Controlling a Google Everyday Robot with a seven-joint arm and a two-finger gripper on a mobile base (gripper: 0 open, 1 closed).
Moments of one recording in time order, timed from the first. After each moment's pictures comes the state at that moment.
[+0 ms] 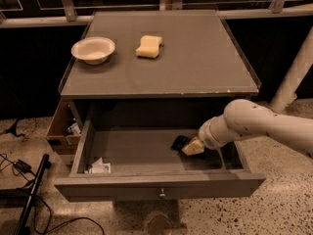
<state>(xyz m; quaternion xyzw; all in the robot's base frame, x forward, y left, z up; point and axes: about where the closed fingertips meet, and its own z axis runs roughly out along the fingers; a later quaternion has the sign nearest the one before) 0.578 -0.149 0.608 -0.45 0.85 0.11 0.26</state>
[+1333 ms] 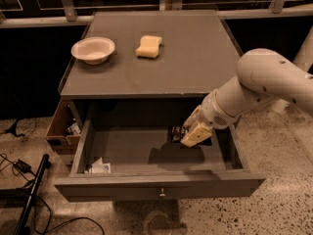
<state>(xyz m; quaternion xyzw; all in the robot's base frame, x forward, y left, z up) 0.522 -0.113 0.748 -0.59 0.76 0.16 0.23</state>
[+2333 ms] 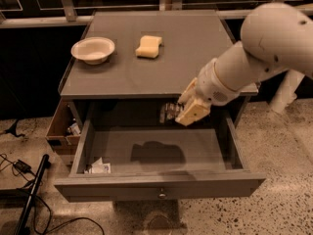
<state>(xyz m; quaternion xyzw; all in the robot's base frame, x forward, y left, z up) 0.520 -0.089 0.843 -0.62 0.73 0.11 0.27</state>
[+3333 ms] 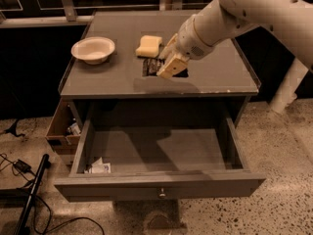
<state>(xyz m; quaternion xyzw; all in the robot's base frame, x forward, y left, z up) 0.639 -0.043 0.905 -0.64 0.67 0.09 0.35</state>
